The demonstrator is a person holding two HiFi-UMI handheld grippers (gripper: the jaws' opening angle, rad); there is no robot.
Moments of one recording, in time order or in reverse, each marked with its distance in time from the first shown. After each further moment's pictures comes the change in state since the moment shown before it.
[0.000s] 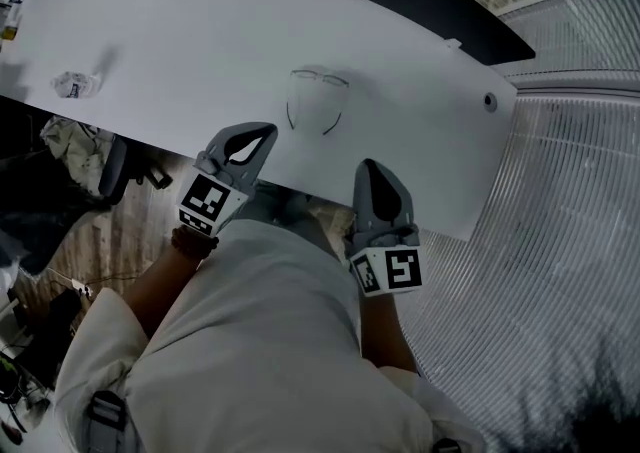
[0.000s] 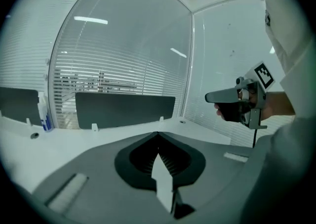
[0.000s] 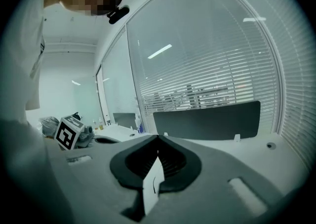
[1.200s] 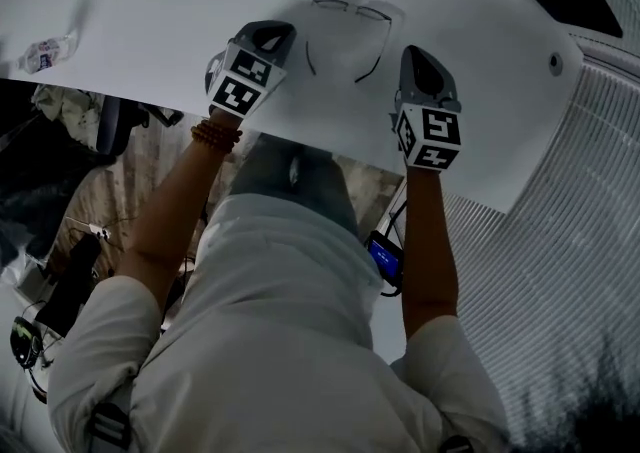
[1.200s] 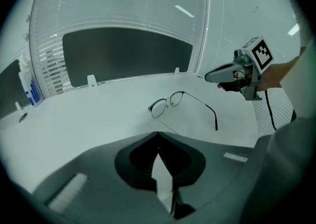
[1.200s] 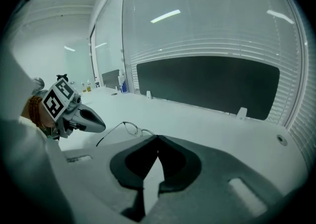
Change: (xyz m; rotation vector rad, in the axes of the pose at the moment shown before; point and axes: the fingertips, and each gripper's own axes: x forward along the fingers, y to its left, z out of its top) left arm 0.134 0.097 -0.173 0.068 0.439 0.073; right arm 0.151 -0.135 -0.177 -0.132 0.325 -0.036
